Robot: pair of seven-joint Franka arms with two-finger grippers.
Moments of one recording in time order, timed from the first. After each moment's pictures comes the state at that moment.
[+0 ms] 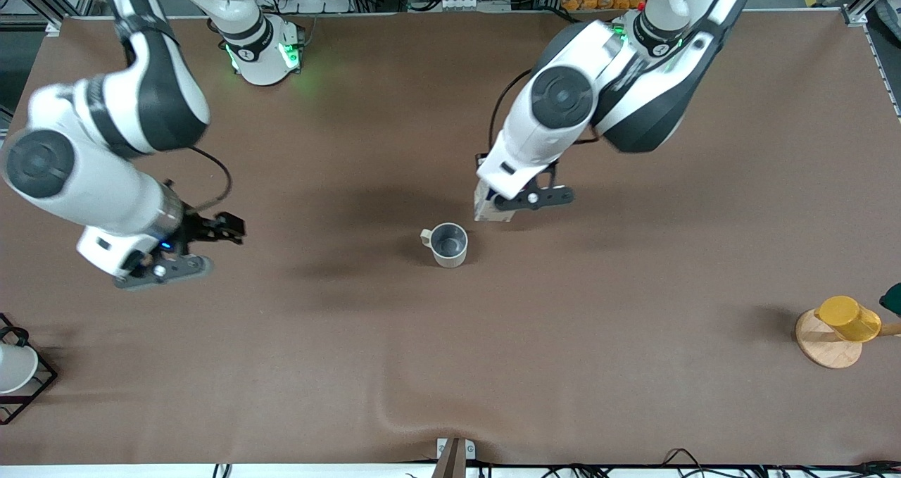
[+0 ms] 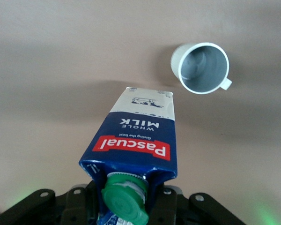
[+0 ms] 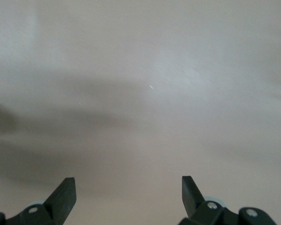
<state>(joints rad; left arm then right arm) -0.31 0.49 -0.47 -1.42 -0.01 1.72 -0.85 -0.07 0.26 0.25 -1.59 -0.08 1.77 -0.01</state>
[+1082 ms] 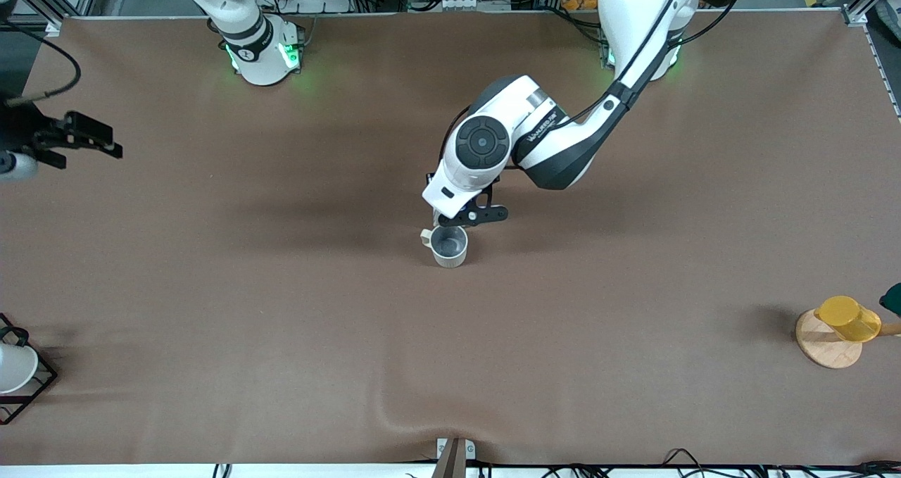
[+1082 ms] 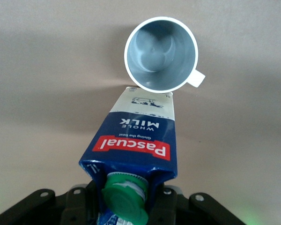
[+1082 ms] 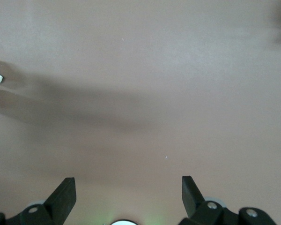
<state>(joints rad) -0.45 0.67 -0.43 -1.34 0.00 1.84 -0.92 -0.33 -0.03 0.24 -1.63 0.06 1.49 -0.23</state>
